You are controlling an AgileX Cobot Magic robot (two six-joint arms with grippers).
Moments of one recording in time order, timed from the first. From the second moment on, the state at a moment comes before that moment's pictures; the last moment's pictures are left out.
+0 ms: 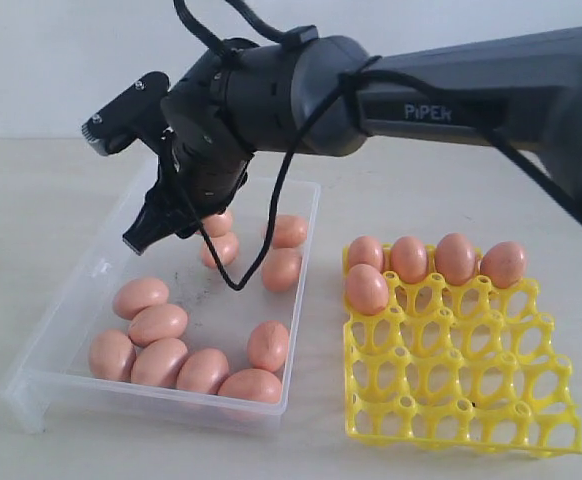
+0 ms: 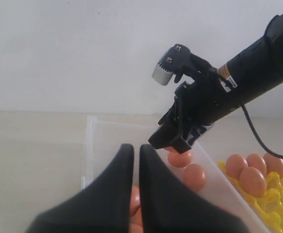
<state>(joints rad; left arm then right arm) -0.33 0.00 0.00 0.20 0.10 -0.37 0.85 2.12 -1.72 -0.35 0.61 0.12</state>
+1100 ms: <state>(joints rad) -0.33 0.00 0.00 0.20 0.10 -0.37 0.72 1.60 -0.81 0.23 -0.45 -0.19</state>
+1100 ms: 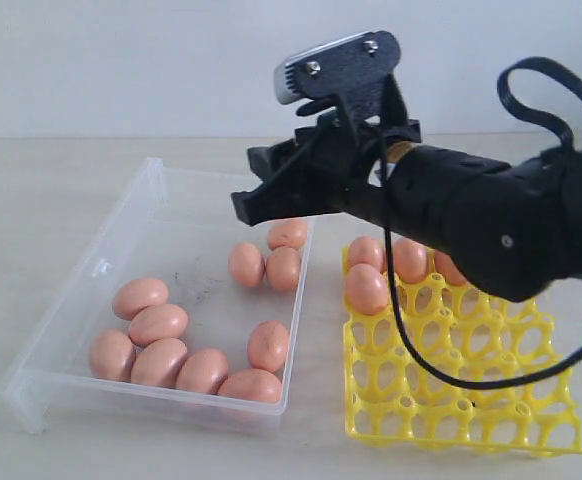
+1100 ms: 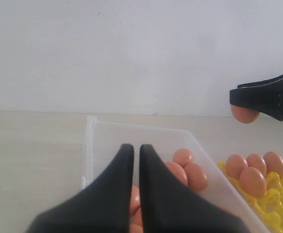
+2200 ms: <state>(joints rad) -0.33 0.00 0.00 0.20 0.10 -0.37 0.72 1.81 -0.36 0.55 -1.20 -0.06</state>
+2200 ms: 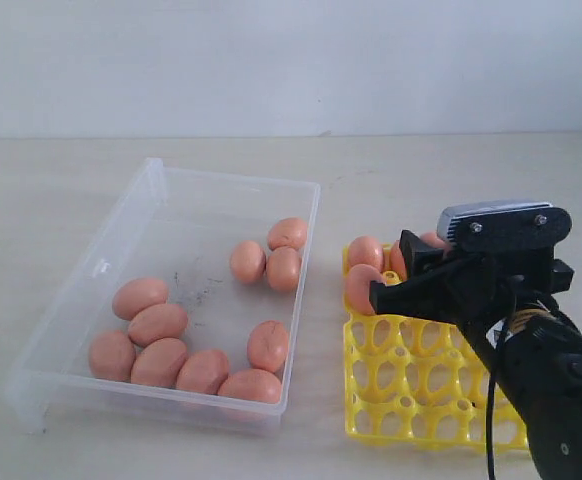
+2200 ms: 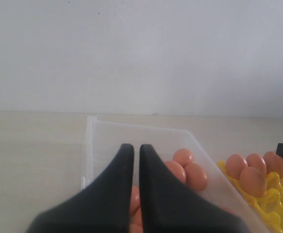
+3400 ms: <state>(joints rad) -0.33 0.00 0.00 0.20 0.10 -0.37 0.72 1.94 -0.42 0.55 -1.20 0.12</state>
